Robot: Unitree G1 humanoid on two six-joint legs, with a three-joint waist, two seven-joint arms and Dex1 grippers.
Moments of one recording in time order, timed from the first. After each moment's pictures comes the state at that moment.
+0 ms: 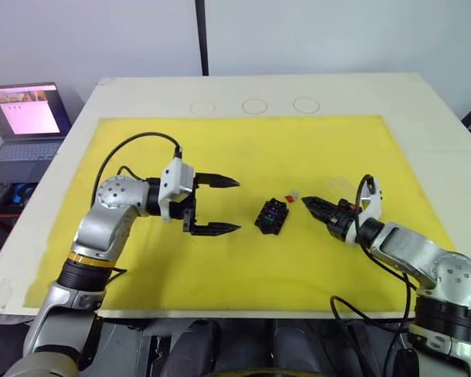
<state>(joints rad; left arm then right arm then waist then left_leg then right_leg) -0.52 0.53 -0.13 -0.02 -0.44 0.17 -1.30 -0.27 -0.41 -0.43 -0.01 1.67 1.14 -0.34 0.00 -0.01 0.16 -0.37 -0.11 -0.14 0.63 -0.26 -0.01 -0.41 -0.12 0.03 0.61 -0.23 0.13</state>
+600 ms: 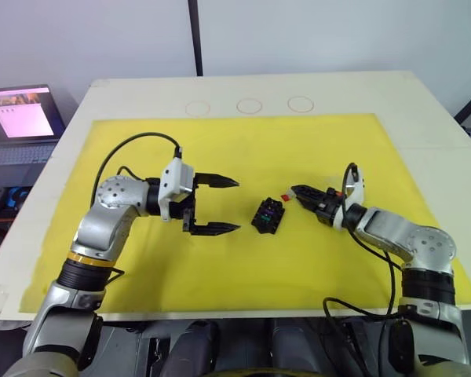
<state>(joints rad) -0.52 0.53 -0.13 -0.02 -0.44 0.17 -1.30 -0.45 -0.44 -0.35 0.25 1.43 1.13 -0.06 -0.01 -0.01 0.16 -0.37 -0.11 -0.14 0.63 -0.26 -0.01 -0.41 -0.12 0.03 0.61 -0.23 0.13</state>
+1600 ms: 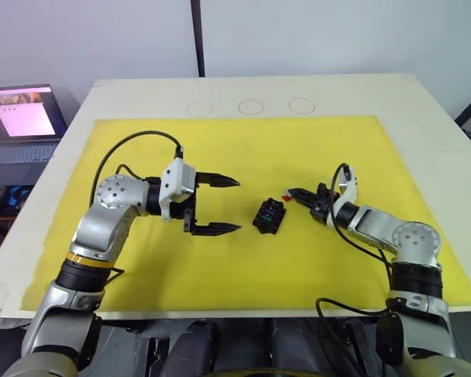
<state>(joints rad) -0.52 0.54 -0.14 -0.05 -0.42 0.18 -1.29 -0.47 -0.37 -0.39 0.24 1.19 1.15 0.10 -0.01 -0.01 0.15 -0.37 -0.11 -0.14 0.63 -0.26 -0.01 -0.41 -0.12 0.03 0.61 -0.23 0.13</state>
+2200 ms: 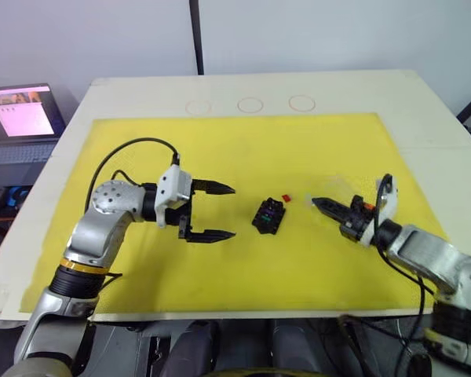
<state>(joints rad) -0.47 0.57 -0.13 -0.10 -0.45 0.21 -1.32 -0.11 -0.50 -0.45 -0.19 1.87 1.15 -0.39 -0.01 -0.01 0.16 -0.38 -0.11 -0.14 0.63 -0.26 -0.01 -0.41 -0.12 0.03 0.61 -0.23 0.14</state>
